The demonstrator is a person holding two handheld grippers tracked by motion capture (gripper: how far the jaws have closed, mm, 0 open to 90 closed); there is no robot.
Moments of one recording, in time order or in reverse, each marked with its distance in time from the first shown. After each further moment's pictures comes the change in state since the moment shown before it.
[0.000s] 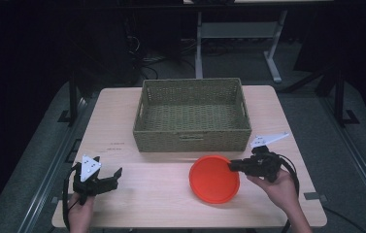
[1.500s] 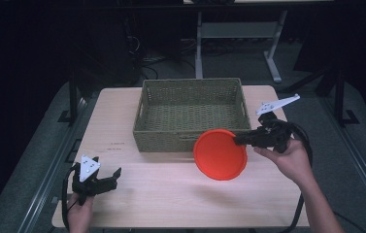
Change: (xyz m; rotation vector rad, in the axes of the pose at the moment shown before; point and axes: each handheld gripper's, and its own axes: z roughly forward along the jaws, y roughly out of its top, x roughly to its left) left arm 0.002 -0.001 -0.001 0.005 0.008 -0.004; right arm 0.005 0.081 -0.048 0.021 -0.037 -0.055
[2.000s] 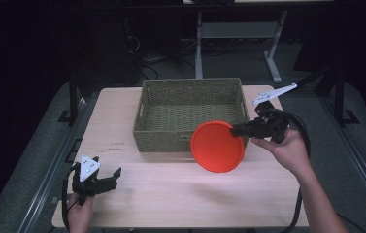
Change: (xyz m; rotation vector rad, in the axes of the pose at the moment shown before) left arm -0.001 0.000 0.001 -0.002 -0.004 -0.003; right arm 0.000 0.026 -0.002 -0.006 0.001 -0.014
